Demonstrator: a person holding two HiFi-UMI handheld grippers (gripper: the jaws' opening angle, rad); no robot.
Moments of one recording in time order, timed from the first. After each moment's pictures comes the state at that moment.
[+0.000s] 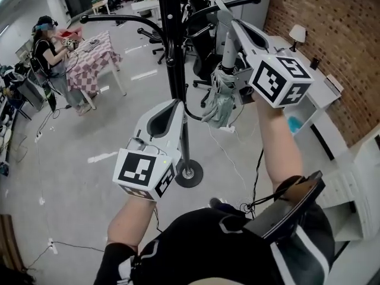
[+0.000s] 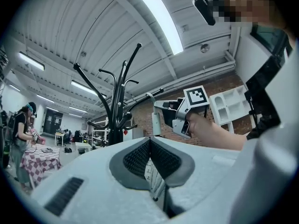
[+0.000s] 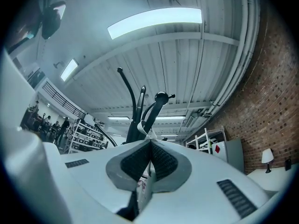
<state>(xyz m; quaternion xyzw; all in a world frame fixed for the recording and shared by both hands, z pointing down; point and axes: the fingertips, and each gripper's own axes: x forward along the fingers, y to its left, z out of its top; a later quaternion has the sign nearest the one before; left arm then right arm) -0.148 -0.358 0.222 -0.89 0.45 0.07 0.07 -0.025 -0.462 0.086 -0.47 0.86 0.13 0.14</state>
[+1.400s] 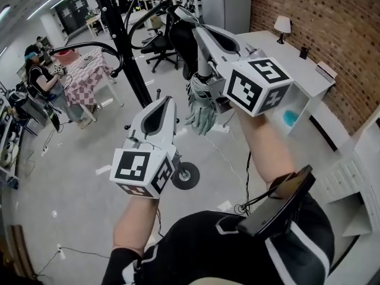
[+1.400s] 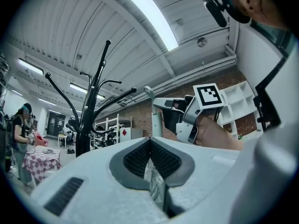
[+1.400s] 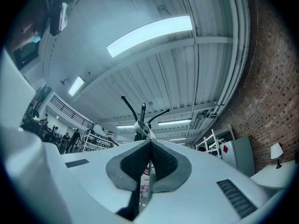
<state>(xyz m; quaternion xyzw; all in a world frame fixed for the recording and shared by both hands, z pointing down) -0.008 -0.322 0.204 -0.87 0.47 0.06 0.08 0.075 -0.388 0.084 -0.41 0.89 0.12 0.19</state>
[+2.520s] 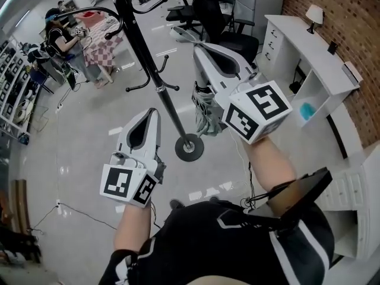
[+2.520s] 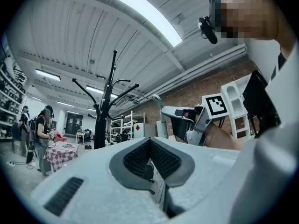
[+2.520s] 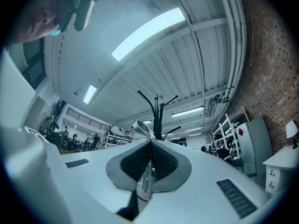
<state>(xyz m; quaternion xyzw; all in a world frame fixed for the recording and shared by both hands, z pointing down) -0.008 -0.245 0.279 -0.82 0.56 0.05 0.06 0.086 -0.331 0.187 -0.31 0.93 0.08 0.17</state>
